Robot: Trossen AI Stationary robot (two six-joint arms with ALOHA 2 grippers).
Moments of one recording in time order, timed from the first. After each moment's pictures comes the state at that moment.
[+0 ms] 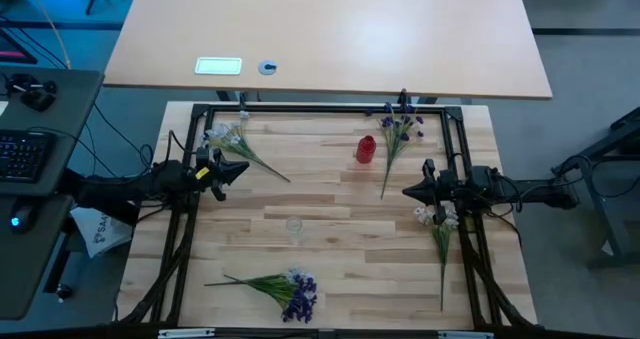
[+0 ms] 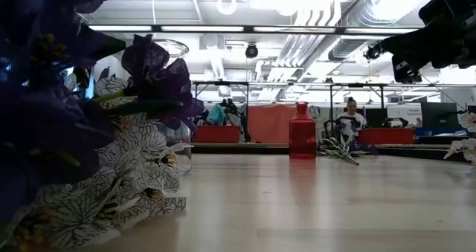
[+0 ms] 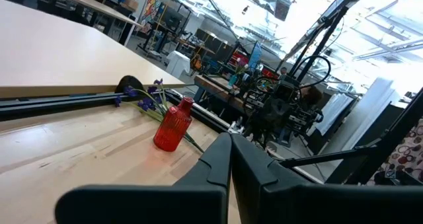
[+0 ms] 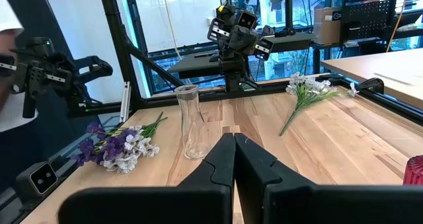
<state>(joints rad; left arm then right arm) 0.02 0.01 0.01 0.09 -0.32 -0.46 0.03 0.01 0.01 0.02 -0.03 0.13</state>
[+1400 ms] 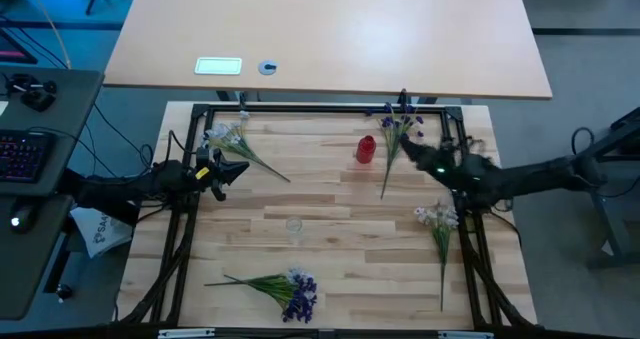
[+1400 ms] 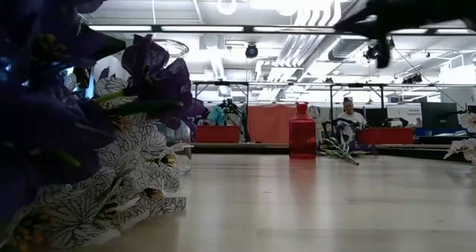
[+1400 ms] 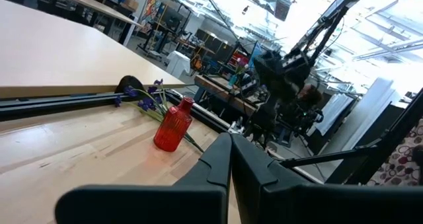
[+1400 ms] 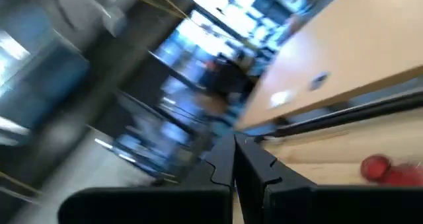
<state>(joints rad) 0.02 0.01 0.01 0.09 -0.32 -0.46 0.02 0.76 0.31 0.57 0.67 0.83</state>
